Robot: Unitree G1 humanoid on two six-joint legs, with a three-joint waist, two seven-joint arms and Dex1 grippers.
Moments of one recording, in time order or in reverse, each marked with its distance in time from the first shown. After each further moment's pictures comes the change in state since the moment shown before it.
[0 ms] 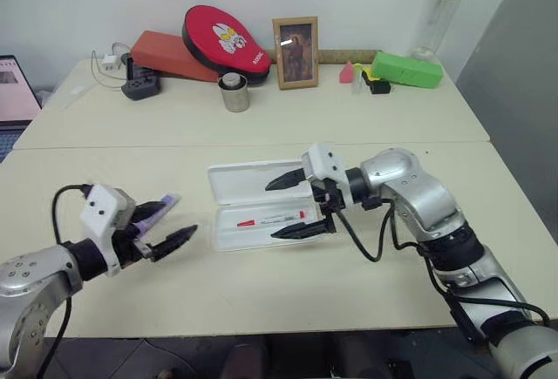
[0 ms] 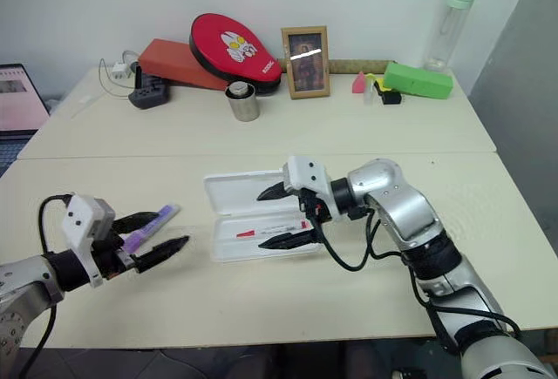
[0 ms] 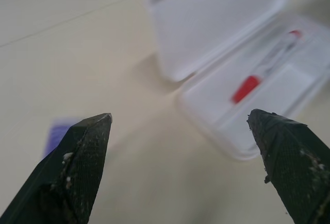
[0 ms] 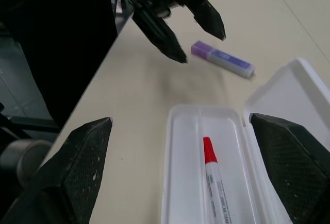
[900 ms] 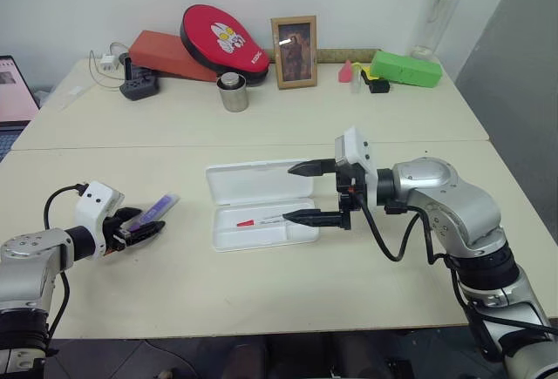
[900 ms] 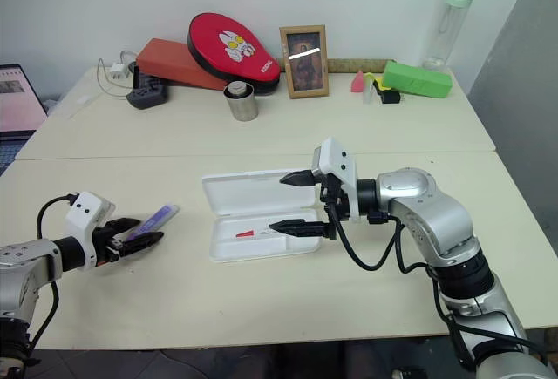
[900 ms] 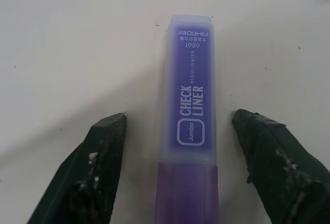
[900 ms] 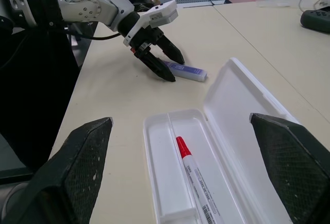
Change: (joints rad) left arm -0.310 0.068 -0.217 0.620 0.241 -0.199 -0.134; right arm 0.099 -0.083 -0.092 -0.166 0.120 0.143 -0.222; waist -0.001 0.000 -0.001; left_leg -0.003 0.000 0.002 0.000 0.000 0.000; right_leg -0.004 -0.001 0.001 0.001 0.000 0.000
